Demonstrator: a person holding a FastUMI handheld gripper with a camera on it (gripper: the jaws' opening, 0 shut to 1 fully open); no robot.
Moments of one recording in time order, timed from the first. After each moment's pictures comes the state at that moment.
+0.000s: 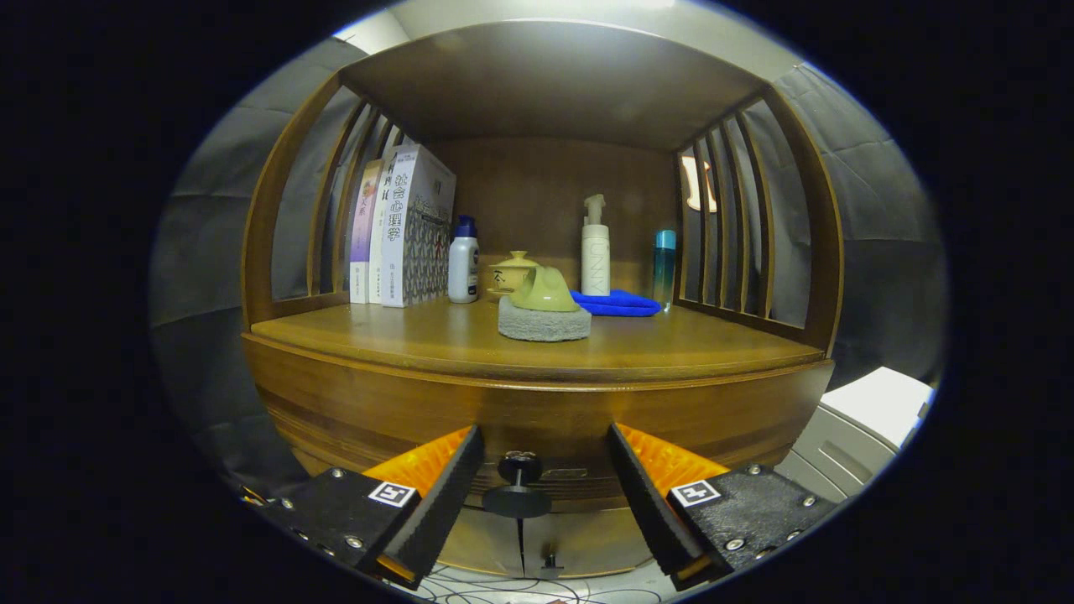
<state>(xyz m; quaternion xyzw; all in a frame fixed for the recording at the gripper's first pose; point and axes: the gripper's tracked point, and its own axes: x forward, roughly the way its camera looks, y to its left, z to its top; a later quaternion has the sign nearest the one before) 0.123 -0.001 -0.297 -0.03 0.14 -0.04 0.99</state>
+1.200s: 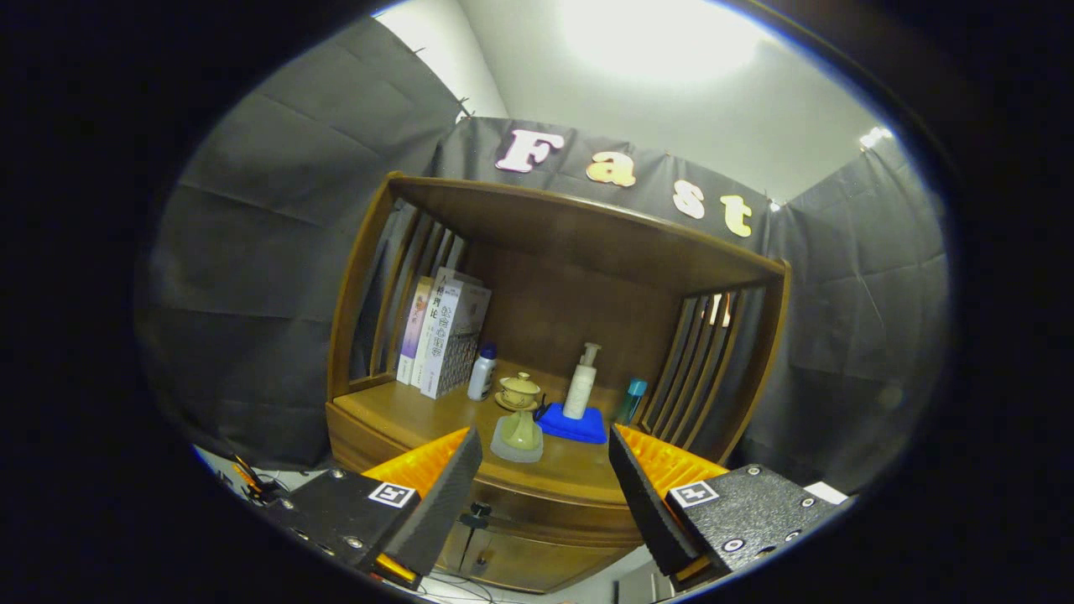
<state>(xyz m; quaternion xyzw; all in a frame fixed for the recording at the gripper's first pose) 0.045 -0.012 -0.058 -0.15 0.04 0.03 0.99</state>
